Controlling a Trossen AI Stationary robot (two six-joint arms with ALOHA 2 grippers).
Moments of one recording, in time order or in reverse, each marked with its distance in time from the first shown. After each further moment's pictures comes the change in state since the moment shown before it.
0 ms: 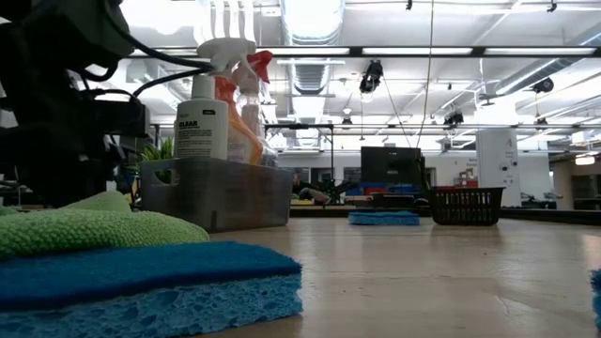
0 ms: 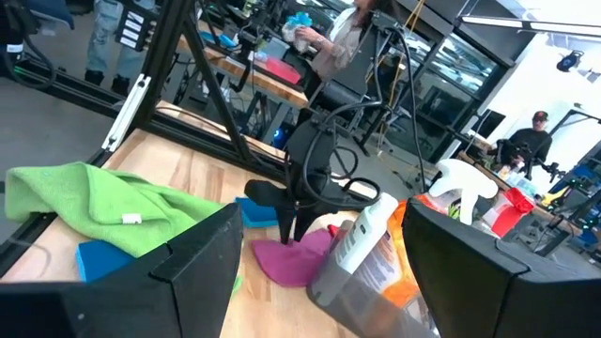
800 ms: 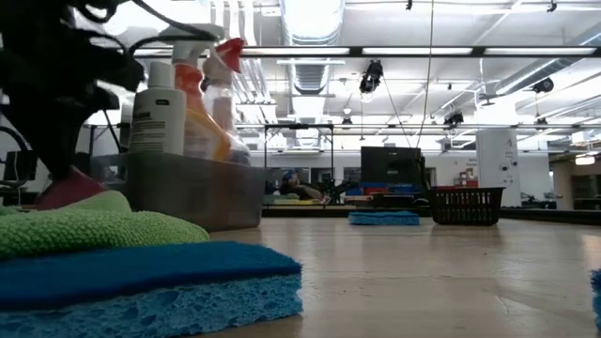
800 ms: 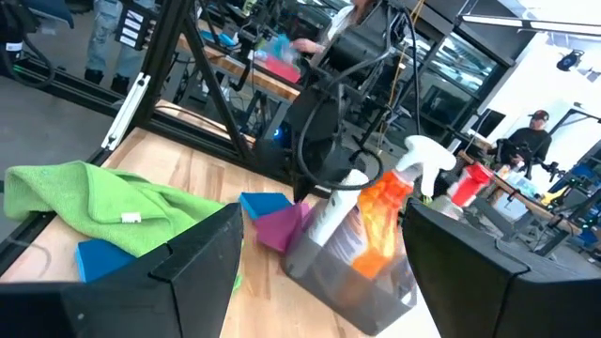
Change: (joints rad) left arm -0.056 -0.001 0.317 -0.571 0.066 0.026; right arm 0.000 0.000 0.000 -0.004 0.000 0.003
